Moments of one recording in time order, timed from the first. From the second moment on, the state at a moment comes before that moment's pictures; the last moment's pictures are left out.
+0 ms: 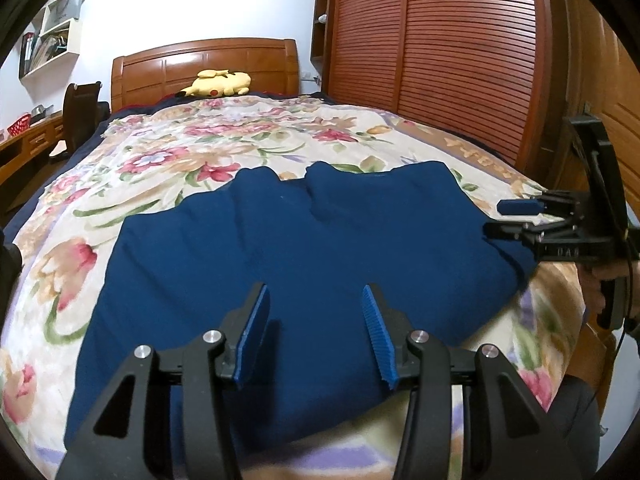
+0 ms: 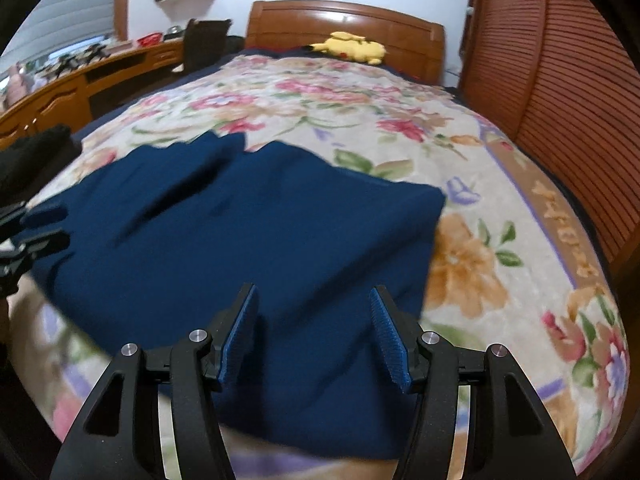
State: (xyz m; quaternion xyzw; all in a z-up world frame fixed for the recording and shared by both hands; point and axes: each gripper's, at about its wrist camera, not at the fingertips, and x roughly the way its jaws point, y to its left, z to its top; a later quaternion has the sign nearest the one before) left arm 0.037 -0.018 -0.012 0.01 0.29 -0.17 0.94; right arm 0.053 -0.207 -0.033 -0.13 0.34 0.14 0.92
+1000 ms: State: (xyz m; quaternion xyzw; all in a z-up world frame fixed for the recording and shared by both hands) left arm 0.040 -0.037 -0.041 0.04 0.33 -0.17 0.93; right arm 0.017 -0.214 -0.076 -0.13 0.35 0.13 0.92
